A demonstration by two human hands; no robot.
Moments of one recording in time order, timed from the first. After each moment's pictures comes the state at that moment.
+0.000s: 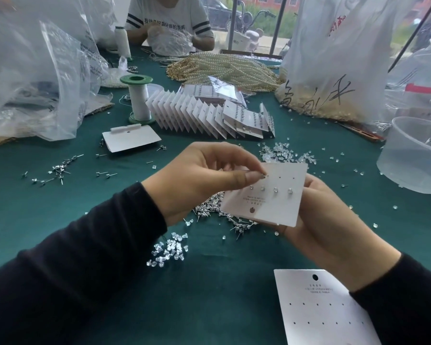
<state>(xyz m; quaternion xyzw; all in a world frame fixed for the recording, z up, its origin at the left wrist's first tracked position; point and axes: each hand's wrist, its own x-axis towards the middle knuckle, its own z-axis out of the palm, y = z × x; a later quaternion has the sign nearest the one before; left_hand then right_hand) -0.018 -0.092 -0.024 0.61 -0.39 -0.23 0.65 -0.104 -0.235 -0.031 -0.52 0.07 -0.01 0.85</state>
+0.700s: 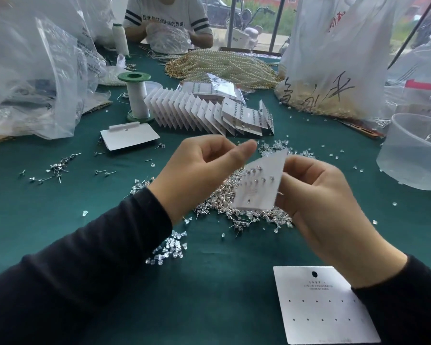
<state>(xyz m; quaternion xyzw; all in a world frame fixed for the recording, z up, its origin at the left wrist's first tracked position) -0.020 -0.097 -0.027 0.72 -0.32 -0.10 0.61 -0.102 -0.240 -0.035 -0.64 0.06 -0.15 0.75</state>
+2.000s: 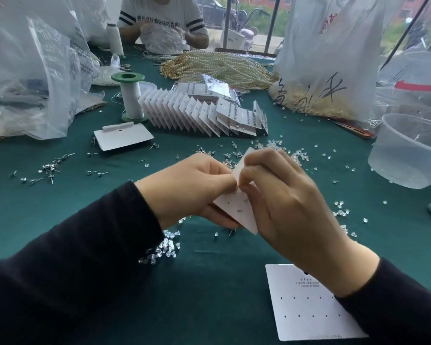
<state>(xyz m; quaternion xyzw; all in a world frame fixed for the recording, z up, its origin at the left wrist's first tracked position) -0.030 -0.097 -0.016 0.69 -0.25 -0.36 0.57 -0.100 -0.234 -0.043 -0.90 -0.18 -0.39 0.10</state>
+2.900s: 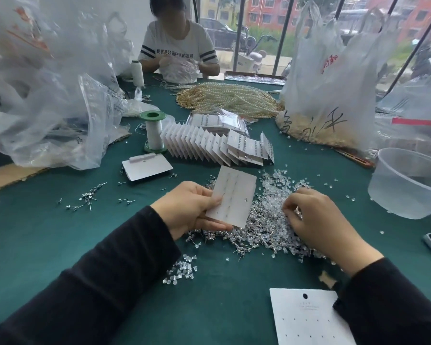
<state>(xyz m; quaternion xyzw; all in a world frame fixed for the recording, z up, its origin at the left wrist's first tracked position) 0.000 -0.080 -0.022 0.63 -0.10 -0.39 0.66 -0.083 -0.300 -0.045 -0.98 0.04 -0.13 0.11</state>
